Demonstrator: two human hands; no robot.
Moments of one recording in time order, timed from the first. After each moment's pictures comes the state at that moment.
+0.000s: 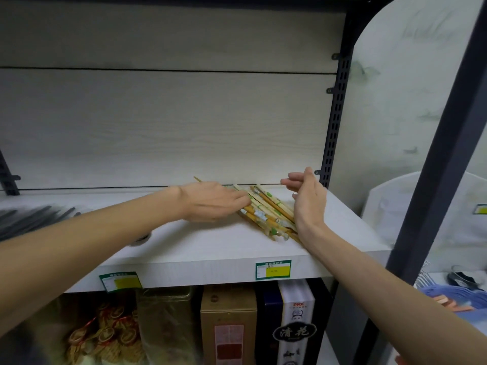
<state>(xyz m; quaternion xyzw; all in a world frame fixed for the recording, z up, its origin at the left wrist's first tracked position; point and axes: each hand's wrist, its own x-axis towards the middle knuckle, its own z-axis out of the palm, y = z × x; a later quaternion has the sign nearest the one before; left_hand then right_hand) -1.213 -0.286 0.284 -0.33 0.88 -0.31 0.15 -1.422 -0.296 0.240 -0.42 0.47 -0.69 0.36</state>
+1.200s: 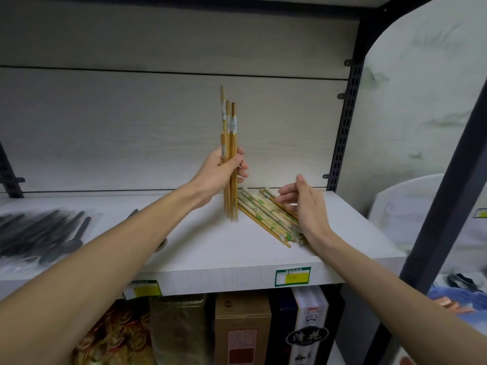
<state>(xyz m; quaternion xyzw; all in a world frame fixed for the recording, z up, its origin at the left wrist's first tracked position) -1.205 -0.308 0.300 -0.41 0.63 0.36 -0.55 -1.406 -0.294 0.238 -0.55 0.47 -0.61 0.33</state>
